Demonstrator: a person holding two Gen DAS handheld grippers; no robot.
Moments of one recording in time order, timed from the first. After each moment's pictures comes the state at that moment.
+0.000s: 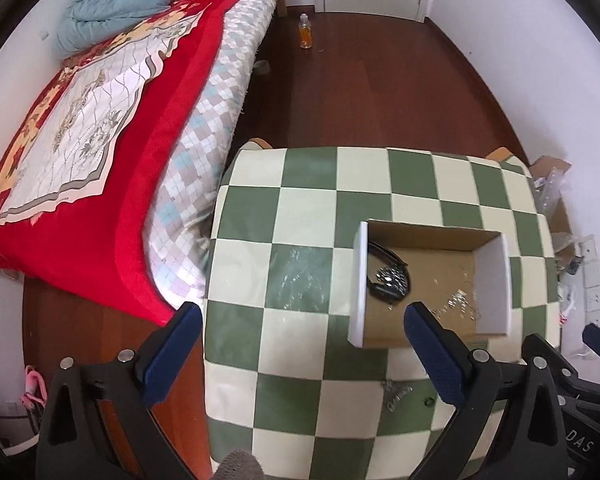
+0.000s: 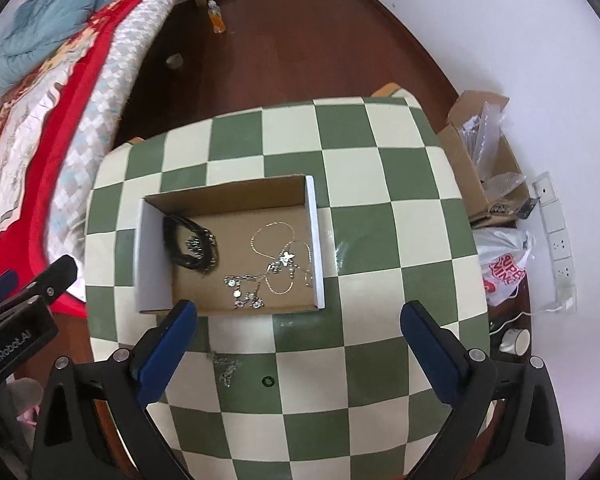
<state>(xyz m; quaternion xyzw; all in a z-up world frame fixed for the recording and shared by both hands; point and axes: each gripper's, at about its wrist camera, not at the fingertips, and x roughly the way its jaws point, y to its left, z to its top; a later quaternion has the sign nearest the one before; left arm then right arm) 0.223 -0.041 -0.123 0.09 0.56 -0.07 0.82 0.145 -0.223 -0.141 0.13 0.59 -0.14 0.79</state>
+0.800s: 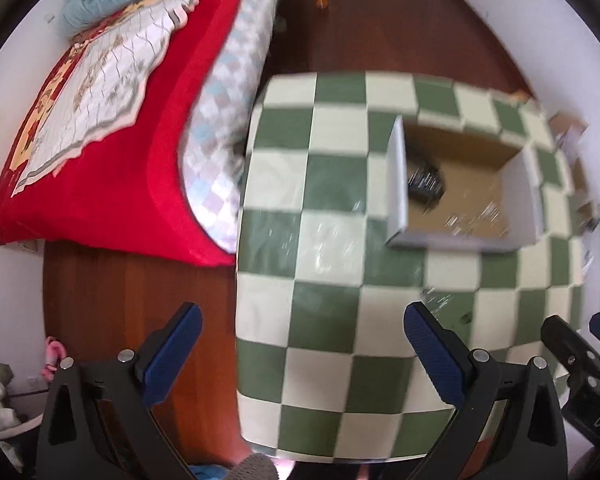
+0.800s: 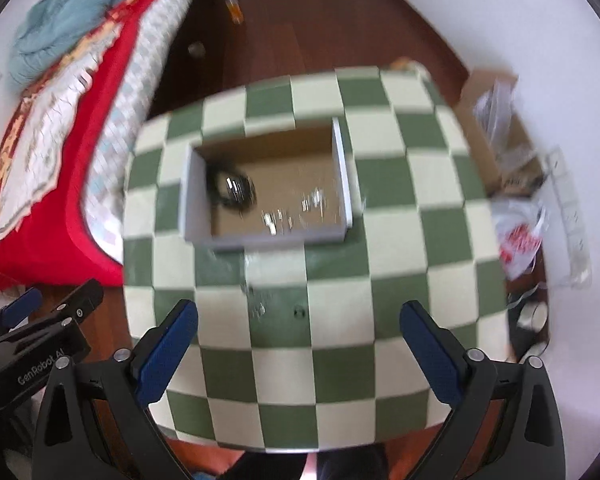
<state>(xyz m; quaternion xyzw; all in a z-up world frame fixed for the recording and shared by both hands) 0.164 -0.007 -0.156 0.14 0.62 -0.02 0.77 0.082 -0.195 -0.150 0.17 0.62 -0.11 0.76</state>
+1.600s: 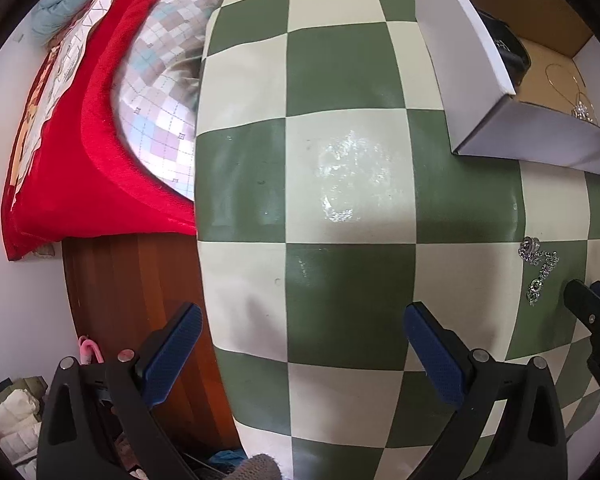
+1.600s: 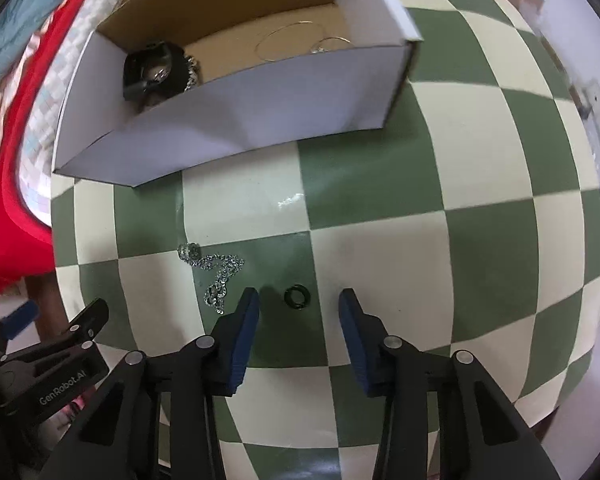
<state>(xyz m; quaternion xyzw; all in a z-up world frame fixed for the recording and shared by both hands) 0.169 -0.011 -0.280 0.22 0.67 0.00 0.71 0.092 -0.173 -0.305 0.19 0.68 -0.11 0.70</state>
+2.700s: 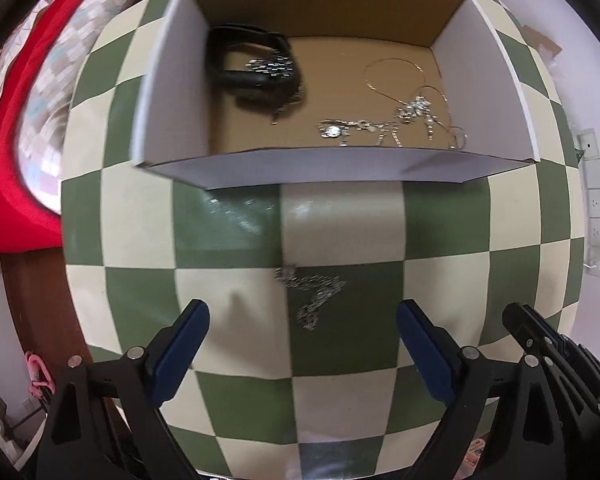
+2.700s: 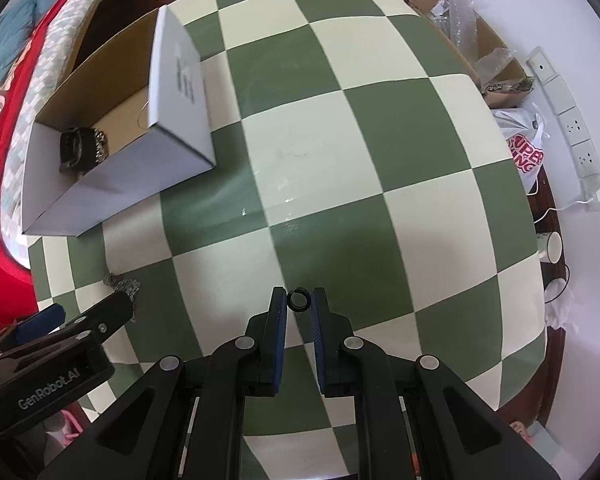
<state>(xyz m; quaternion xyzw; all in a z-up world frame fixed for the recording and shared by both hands) 0.159 -0.142 -0.273 0.14 0.70 -0.11 0.69 0.041 -0.264 -0.284 0.24 0.65 -0.18 0.70</state>
